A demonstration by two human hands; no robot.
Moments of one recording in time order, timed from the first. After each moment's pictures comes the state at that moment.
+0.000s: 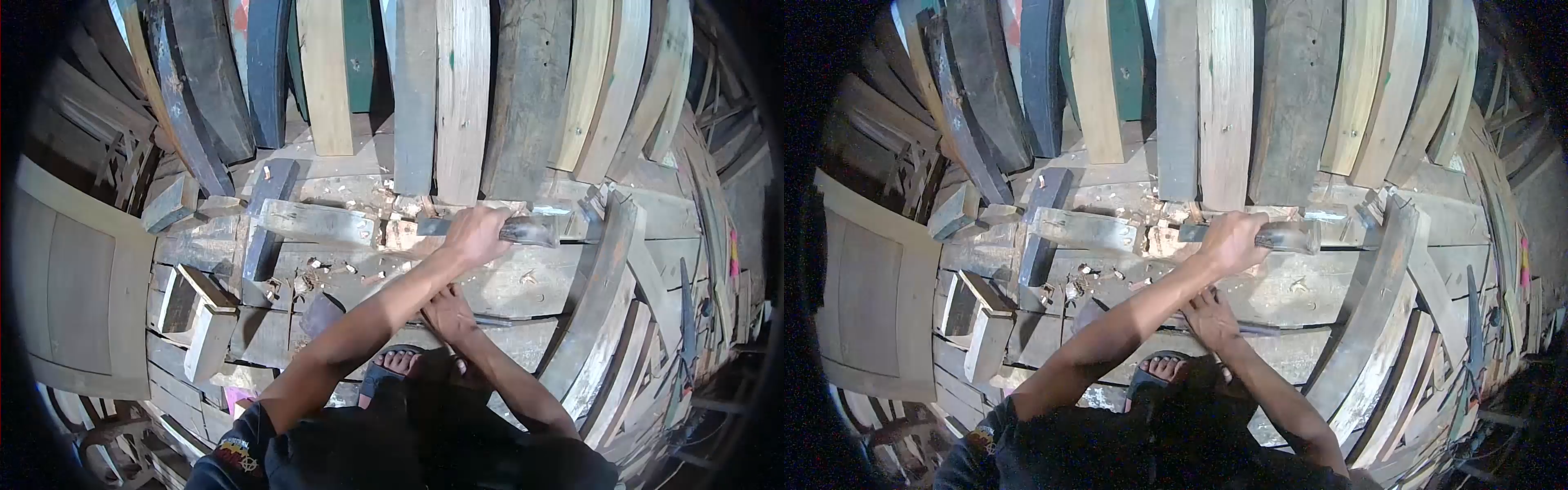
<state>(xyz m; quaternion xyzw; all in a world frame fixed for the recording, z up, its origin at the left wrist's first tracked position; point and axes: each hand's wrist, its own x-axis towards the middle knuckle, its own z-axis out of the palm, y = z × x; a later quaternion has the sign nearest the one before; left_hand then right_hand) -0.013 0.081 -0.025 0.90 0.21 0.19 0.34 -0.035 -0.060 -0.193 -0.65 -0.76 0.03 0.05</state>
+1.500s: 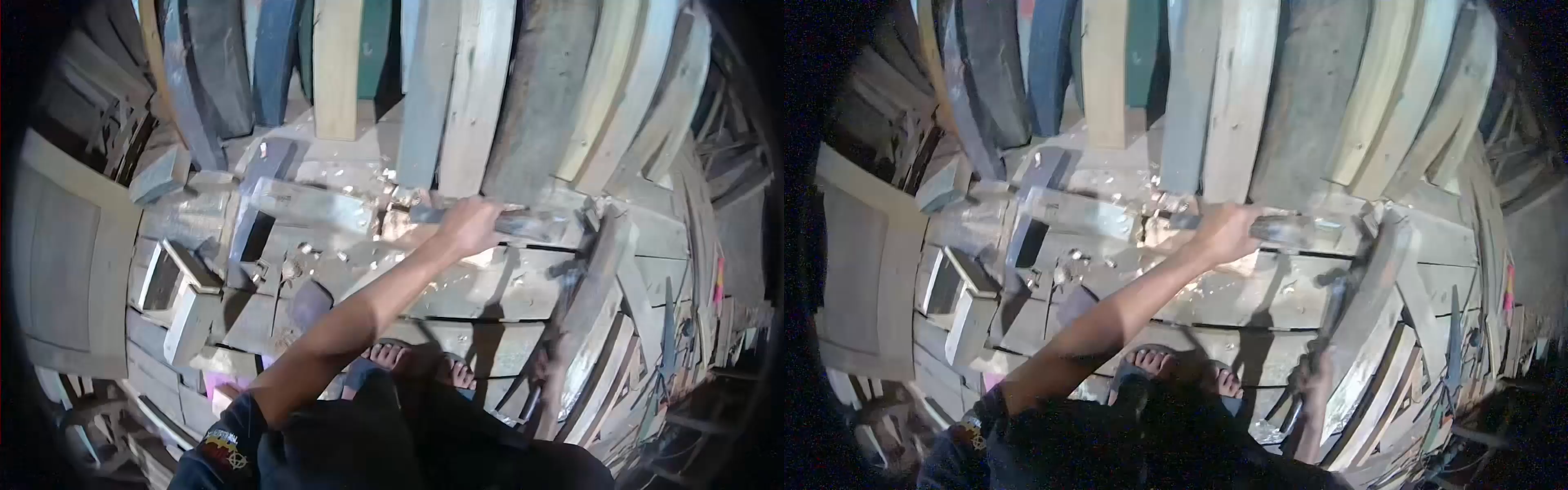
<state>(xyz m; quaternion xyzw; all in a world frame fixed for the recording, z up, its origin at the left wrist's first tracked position) -0.010 0.104 -0.045 0.91 0.22 0.18 0.31 0.051 -0.235 -0.055 -0.66 -0.02 0.41 0.63</state>
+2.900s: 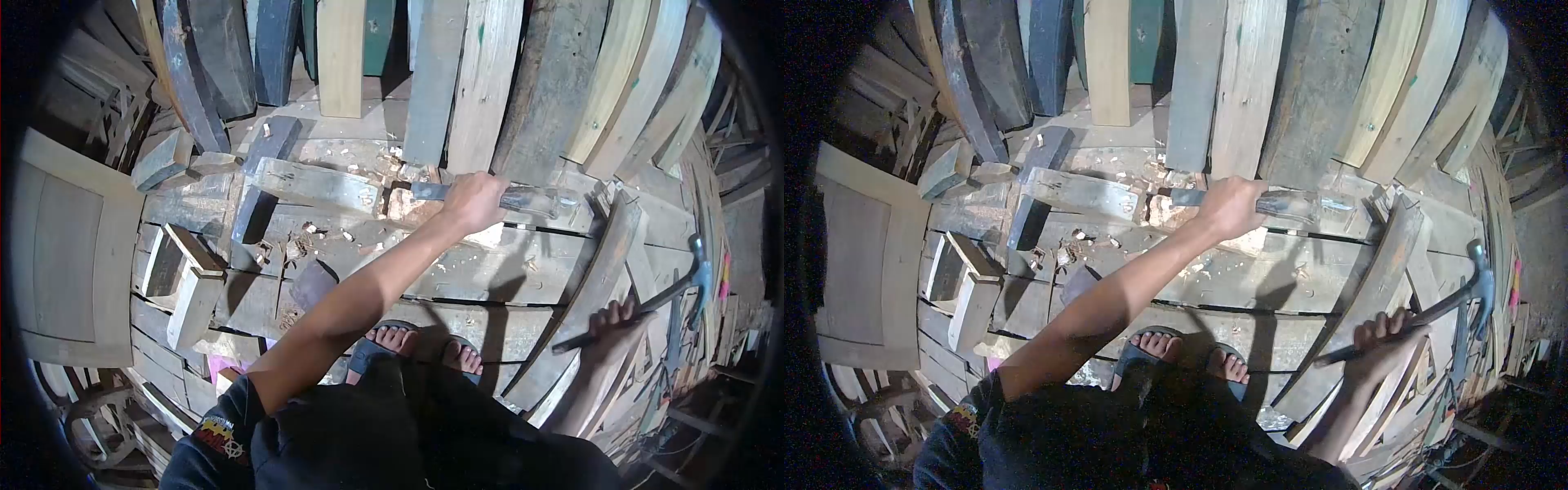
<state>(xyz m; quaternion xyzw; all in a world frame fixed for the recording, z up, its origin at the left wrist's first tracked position) -0.012 0.108 -0.047 0.91 0.25 0.16 0.30 0.096 -0.197 0.022 -0.54 0.02 0.19 0.82</state>
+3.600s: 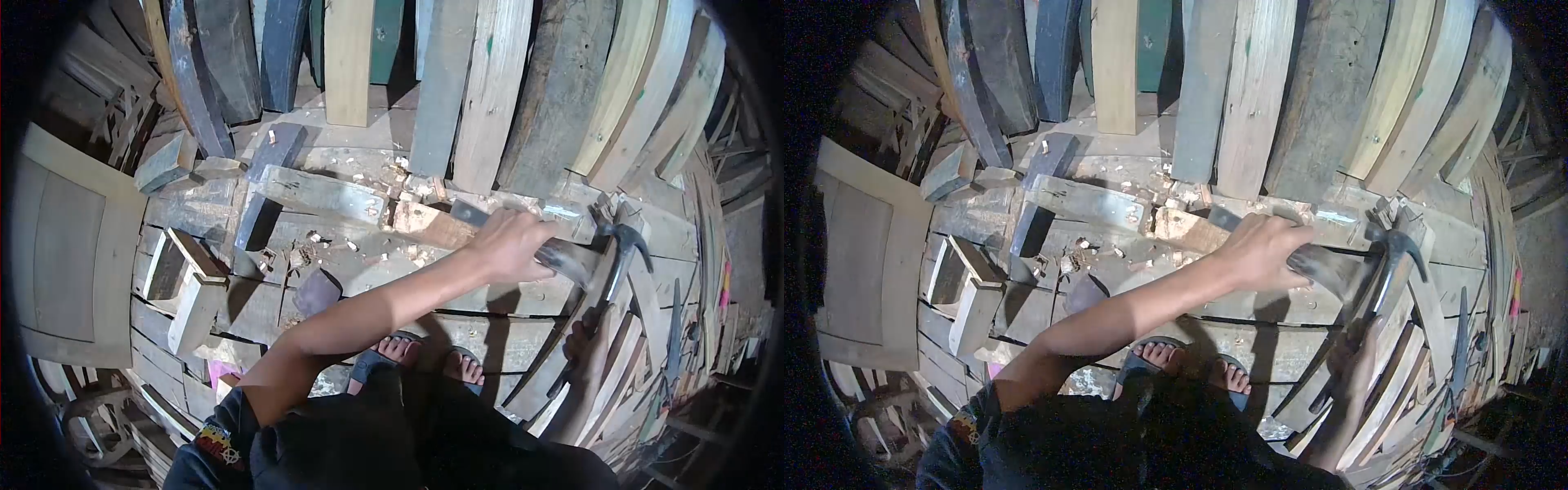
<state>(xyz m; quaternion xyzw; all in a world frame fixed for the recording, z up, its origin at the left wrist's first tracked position) -0.024 0.064 0.004 0.91 0.08 0.21 0.35 0.086 -0.200 0.002 -0.66 0.01 0.38 0.65</state>
